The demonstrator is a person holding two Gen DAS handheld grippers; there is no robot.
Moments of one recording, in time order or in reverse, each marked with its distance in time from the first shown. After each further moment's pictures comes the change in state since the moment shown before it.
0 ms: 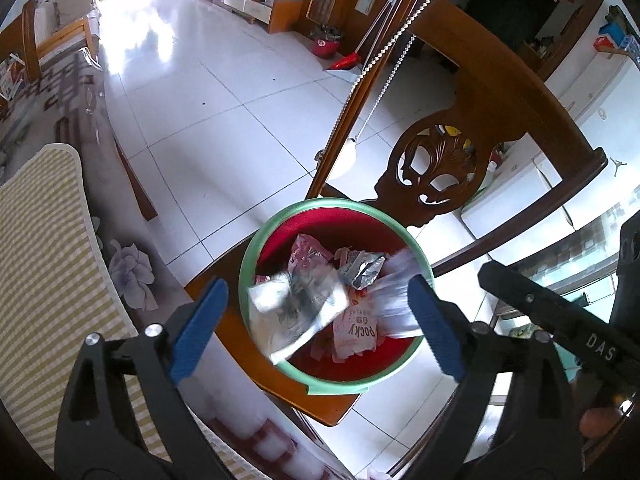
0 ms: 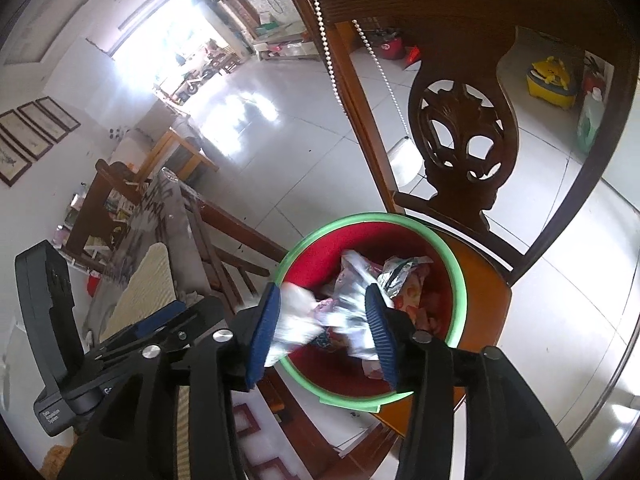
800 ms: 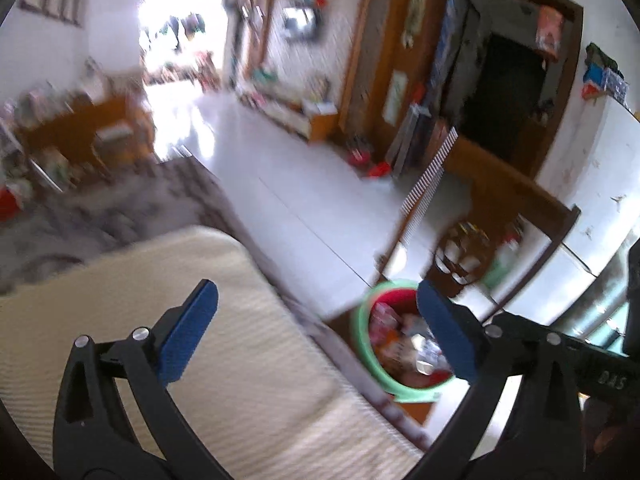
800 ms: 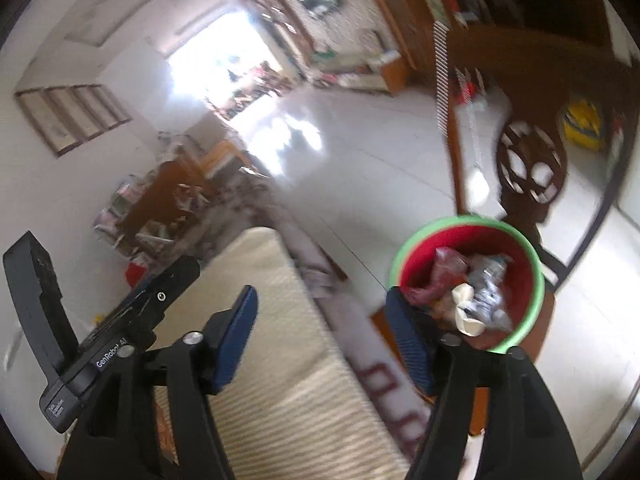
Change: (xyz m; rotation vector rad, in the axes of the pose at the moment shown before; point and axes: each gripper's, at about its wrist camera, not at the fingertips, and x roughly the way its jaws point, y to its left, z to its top) left arm -0.197 0.091 -0.057 0.021 -0.470 0.165; right arm -0.061 0.158 -0.081 -0.148 -0.156 0.122
